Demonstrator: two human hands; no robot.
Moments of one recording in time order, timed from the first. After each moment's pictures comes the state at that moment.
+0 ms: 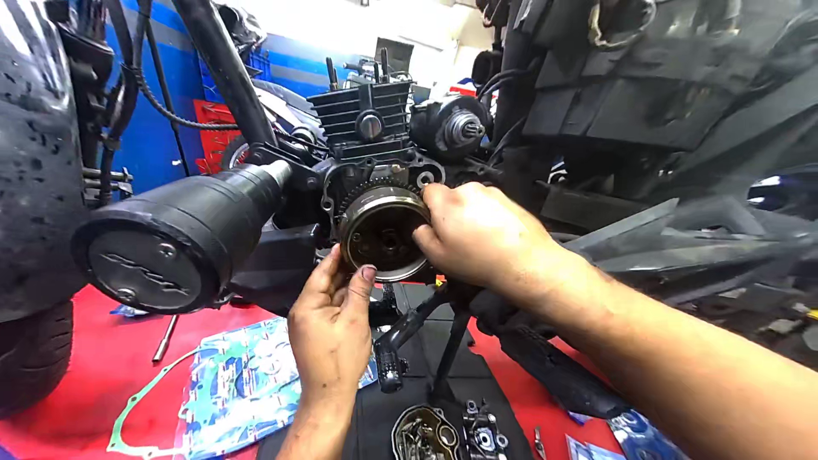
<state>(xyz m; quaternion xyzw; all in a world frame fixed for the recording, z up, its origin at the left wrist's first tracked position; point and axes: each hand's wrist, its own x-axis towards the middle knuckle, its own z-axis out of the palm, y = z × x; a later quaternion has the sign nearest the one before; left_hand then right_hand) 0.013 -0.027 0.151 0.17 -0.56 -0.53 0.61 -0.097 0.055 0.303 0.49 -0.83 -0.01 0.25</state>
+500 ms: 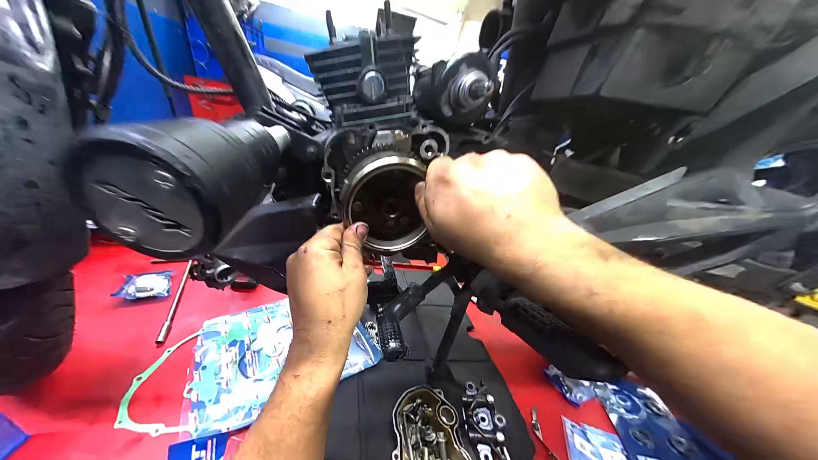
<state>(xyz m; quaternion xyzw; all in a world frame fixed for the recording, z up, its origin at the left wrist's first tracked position) 0.014 -0.052 0.170 0.27 -0.69 -0.41 0.53 -0.082 0.046 0.292 0.42 -0.83 -0.10 0.35</state>
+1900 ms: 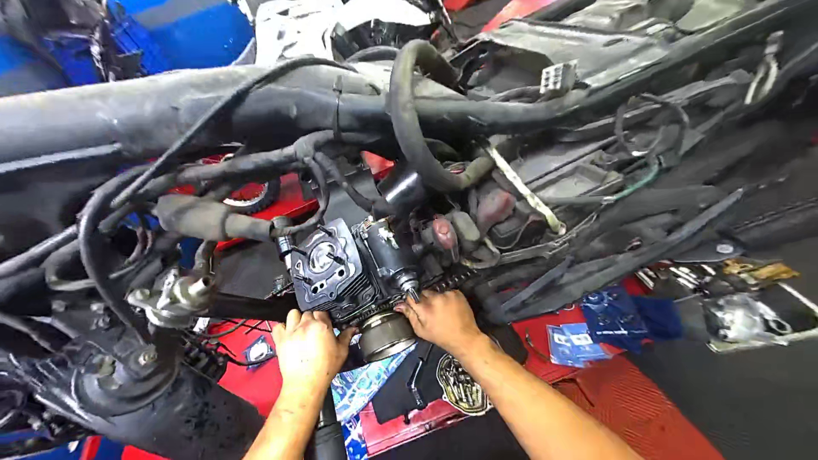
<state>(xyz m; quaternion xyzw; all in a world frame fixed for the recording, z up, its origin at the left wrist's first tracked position) 0.004 -0.158 0.372 0.28 -0.95 0.12 0.02 -0.142 0.036 0.298 0.42 -0.87 0.20 0.17</state>
